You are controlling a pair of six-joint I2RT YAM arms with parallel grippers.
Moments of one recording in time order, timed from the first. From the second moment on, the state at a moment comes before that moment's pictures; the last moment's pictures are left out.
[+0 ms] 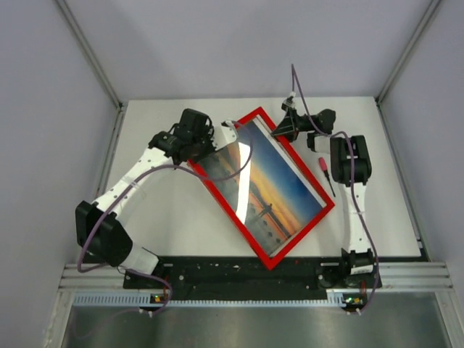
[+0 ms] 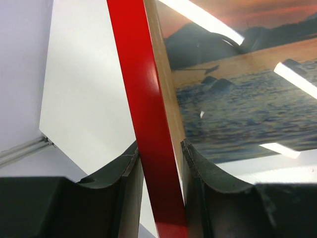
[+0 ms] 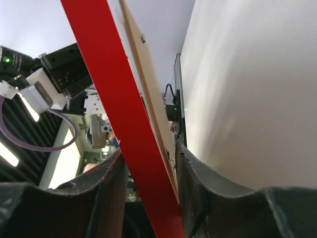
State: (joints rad) left arm -0.51 1.48 1.40 -0.73 -0.03 0.75; right arm 0.11 2.50 1.67 1.40 -1.57 1.96
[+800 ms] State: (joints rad) left arm -0.54 1.50 1.48 -0.75 -0.05 0.87; right arm 0.13 2.83 1.98 1.34 -1.55 1.97
